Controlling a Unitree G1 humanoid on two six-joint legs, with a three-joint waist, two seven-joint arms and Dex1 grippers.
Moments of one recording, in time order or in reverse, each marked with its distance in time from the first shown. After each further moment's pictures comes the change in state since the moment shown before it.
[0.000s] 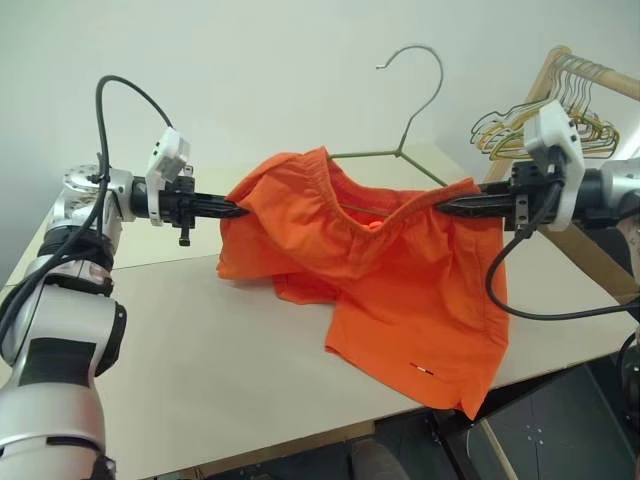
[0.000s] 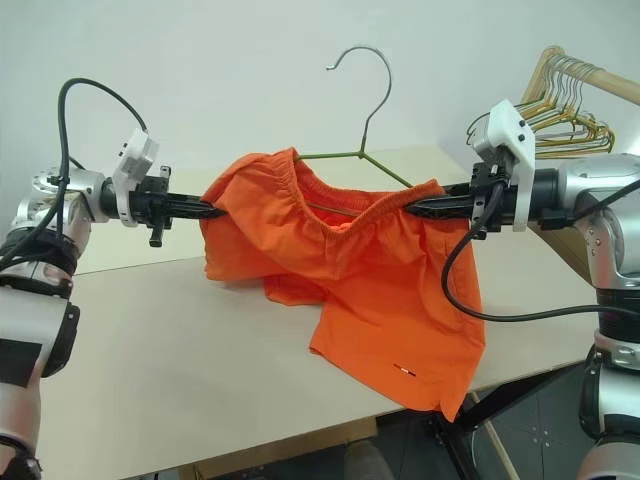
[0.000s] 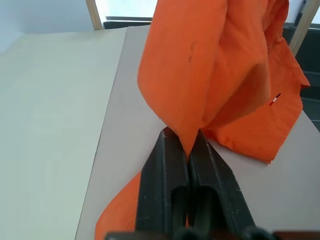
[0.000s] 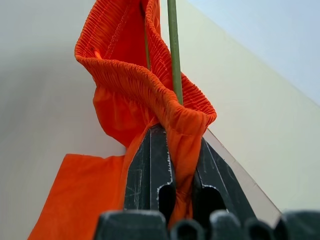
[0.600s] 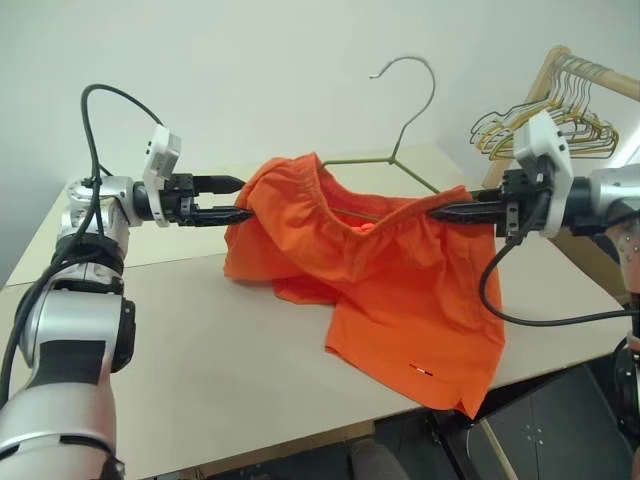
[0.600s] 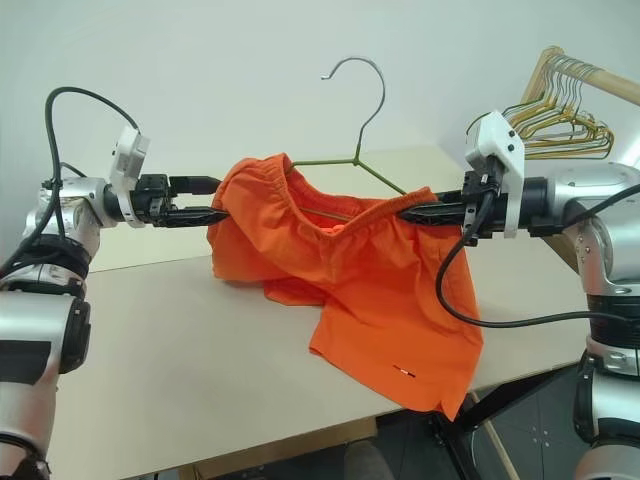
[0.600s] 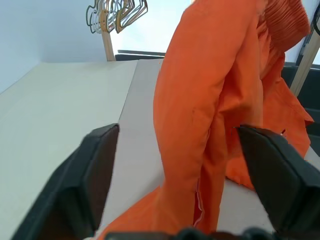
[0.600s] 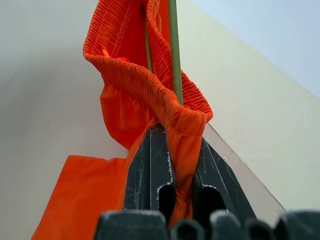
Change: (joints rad) left arm 0.022 -0.053 0.216 0.013 0.046 0.033 0.000; right arm 0.037 0.025 0.000 -0.025 0.002 0.003 -0.024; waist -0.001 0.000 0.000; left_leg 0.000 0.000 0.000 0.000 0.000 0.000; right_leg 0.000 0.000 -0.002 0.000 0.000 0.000
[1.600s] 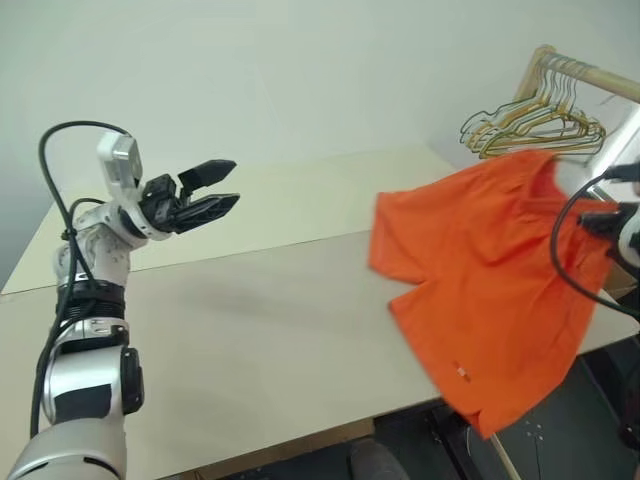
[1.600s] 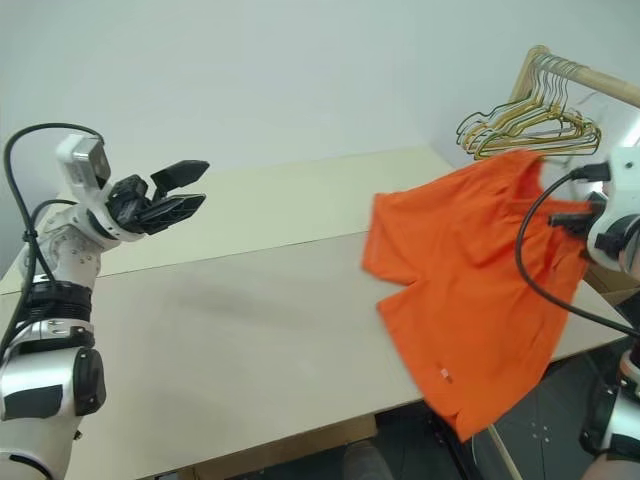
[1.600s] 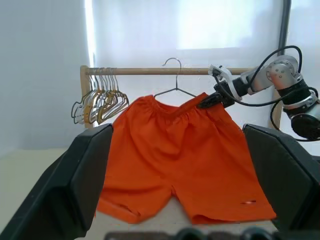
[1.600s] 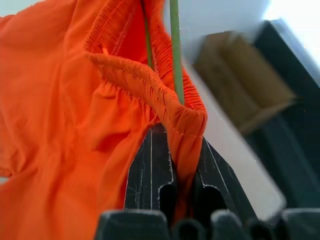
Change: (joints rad) left arm 0.332 -0.126 0.384 -0.528 -0.238 0.318 0.098; right arm 0.051 0.061 -0.347 -0.177 -0.299 0.844 -1.106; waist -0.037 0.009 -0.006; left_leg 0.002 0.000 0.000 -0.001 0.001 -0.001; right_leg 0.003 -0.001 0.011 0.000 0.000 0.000
